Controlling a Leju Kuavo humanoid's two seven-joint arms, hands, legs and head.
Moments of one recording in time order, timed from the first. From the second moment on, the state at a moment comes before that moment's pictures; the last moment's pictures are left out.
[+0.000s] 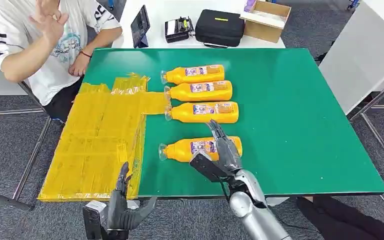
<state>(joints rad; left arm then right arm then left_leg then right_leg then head) 0.17 -0.28 -0.23 -1.32 -0.05 0.03 -0.53 -0.18 -0.02 0.48 -1.29 0.79 -0.11 -0.13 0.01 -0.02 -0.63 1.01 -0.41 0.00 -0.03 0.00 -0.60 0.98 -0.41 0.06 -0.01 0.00</state>
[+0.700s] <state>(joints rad) 0.13 -0.29 -0.19 -1.23 -0.08 0.00 -0.52 -0.41 -0.08 0.70 -1.07 0.80 0.03 -0.06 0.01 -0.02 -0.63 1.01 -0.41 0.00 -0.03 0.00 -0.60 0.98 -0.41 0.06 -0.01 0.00</state>
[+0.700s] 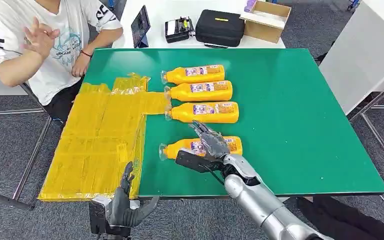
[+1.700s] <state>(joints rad) 0.10 -0.30 -0.17 -1.17 -0.08 0.00 -0.52 -0.47 -0.22 0.83 -0.99 0.77 0.08 -0.01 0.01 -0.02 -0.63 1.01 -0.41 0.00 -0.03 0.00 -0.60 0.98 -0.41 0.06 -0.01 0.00</state>
